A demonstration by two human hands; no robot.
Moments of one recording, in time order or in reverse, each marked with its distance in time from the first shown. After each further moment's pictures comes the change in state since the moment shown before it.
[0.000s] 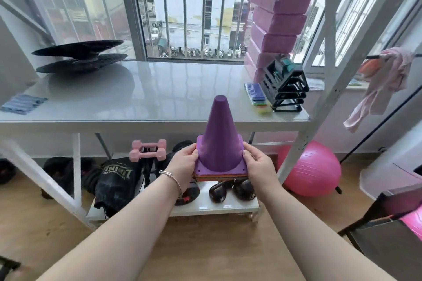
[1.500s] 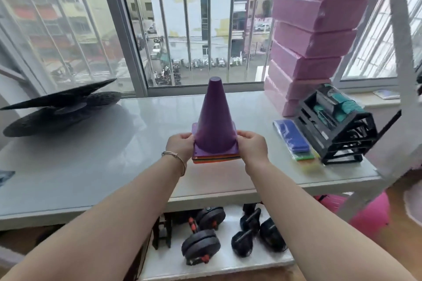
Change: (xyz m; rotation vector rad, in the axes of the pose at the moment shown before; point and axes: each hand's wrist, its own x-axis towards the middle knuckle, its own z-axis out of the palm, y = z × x) left_hand 0.273 0.143 -0.055 0.285 0.293 0.196; right_hand 0.282 -0.069 0.127 -0.073 0.195 0.022
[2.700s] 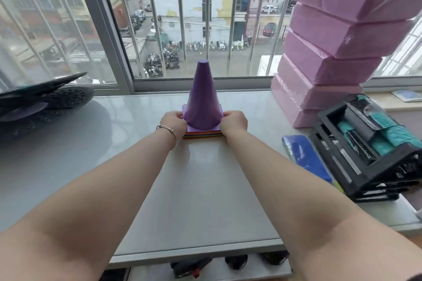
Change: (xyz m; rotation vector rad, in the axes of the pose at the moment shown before) left_hand 0.177 0.003 0.037 0.375 -0.030 0.054; right_hand 0.178 -0.015 0.077 -0.376 -0.080 0.047
